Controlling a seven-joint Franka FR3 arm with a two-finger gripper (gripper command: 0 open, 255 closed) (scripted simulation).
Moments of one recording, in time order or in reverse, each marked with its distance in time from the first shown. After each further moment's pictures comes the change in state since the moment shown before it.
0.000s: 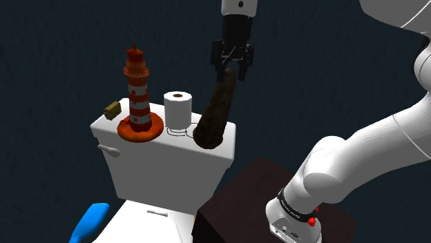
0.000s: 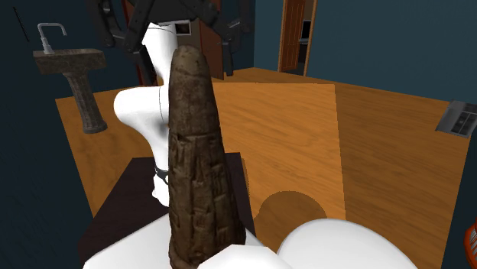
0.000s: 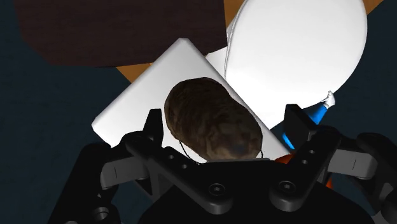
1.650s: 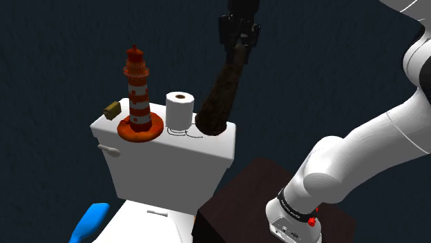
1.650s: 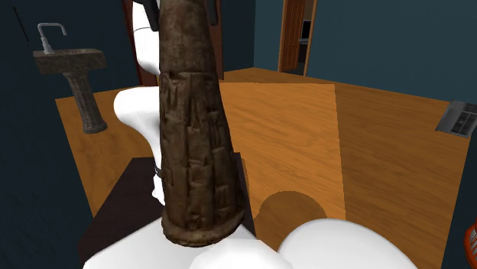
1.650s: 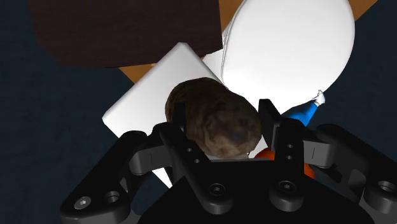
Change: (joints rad) arm 0.000 0.065 -0.007 0.228 0.003 -0.161 0.031
